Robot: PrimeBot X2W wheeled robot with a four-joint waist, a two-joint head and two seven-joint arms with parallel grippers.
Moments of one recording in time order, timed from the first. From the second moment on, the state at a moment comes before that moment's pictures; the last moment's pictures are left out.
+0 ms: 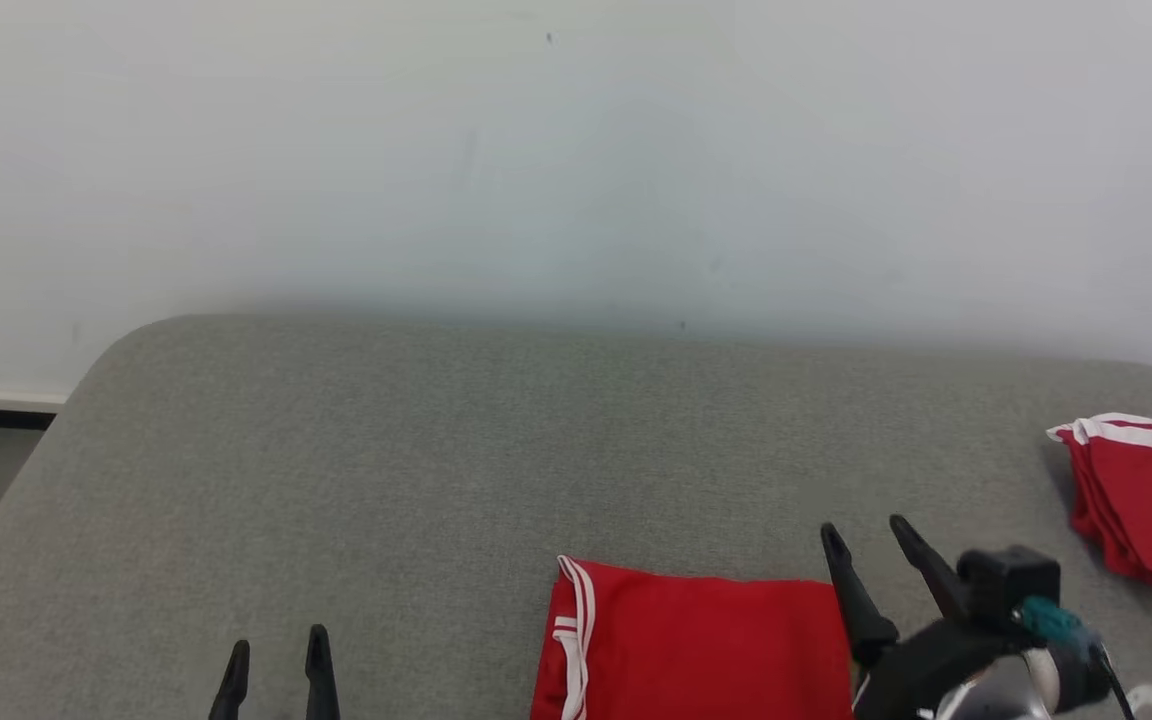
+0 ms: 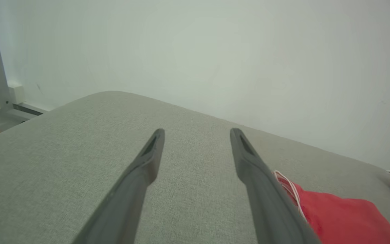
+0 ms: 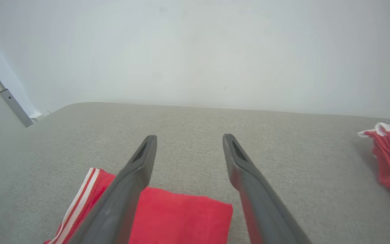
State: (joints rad) left arm 0.12 0.14 -0.18 0.09 -0.45 0.09 -0.26; right arm -0.18 -0.11 0.13 0.30 0.27 0.13 0.07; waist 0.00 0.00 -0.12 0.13
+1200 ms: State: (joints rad) left arm 0.17 0.06 -0.01 0.12 -0.26 -0.11 -0.26; right arm 0.10 -0.05 -0.04 0.11 0.18 0.13 -0.10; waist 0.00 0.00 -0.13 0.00
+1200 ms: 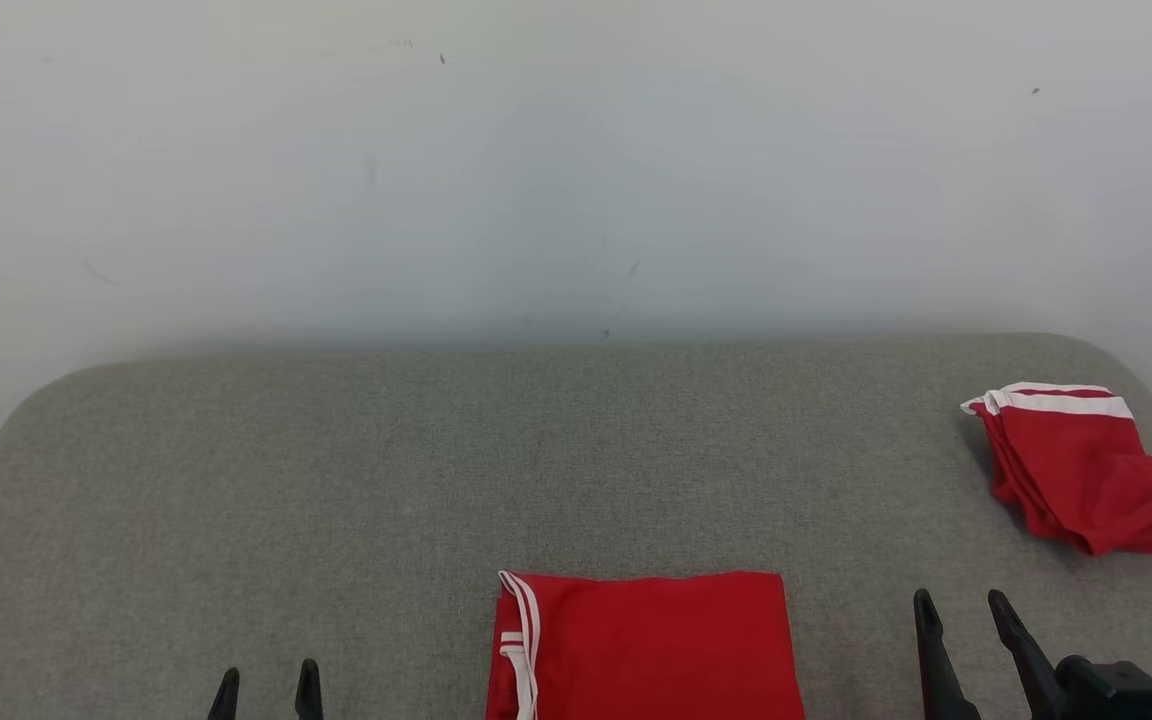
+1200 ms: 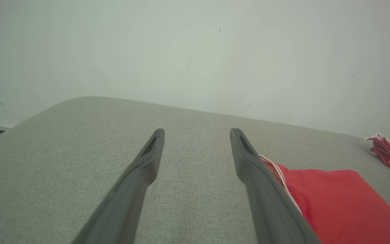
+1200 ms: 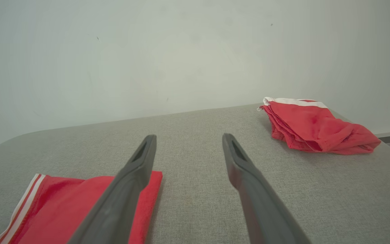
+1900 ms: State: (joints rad) left arm 0.14 0.05 -0.02 0.18 -0.25 -0.11 -0.26; right arm -0.01 -0.05 -0.03 0.15 0.28 0.13 0.46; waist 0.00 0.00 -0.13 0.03
